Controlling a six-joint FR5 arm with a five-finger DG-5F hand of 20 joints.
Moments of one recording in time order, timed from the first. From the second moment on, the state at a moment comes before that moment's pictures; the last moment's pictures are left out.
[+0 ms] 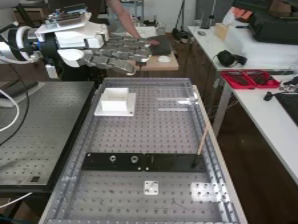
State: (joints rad) arm 1.46 -1.49 -2.04 -2.71 -1.70 -0.67
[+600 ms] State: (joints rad) arm 1.46 -1.49 -2.05 -2.71 -1.69 -0.67
